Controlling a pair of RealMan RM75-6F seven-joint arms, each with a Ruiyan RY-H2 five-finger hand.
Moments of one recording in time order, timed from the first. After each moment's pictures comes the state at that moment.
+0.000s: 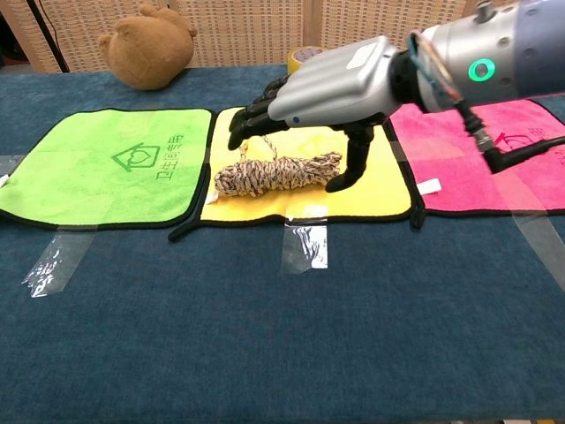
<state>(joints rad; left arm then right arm) -0.25 -0.79 -0.01 -2.12 1.16 1.41 -0.02 1.07 -1.33 0.24 -1.62 -1.38 0.47 -0.46</state>
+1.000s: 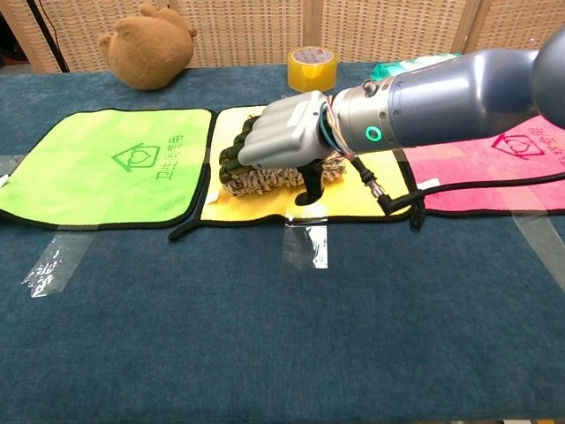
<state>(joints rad) -0.24 -0.80 -0.09 -2.10 1.08 1.32 0.01 1.31 -1.56 0.06 -1.37 -1.01 0.55 -0.74</state>
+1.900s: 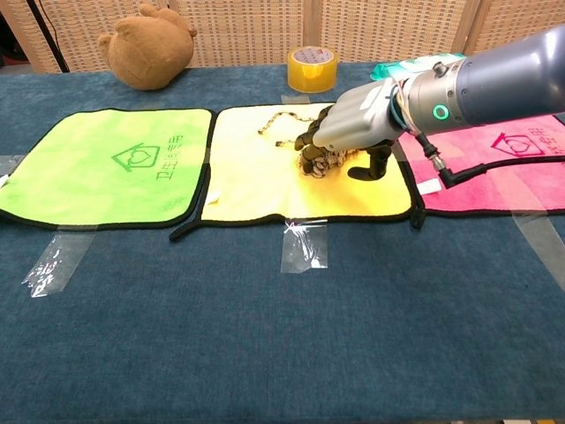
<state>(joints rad) -0.23 -0.81 -0.10 -2.12 1.10 1.31 0.04 1.30 -1.47 -0.06 -1.36 -0.86 0.54 -0.71</state>
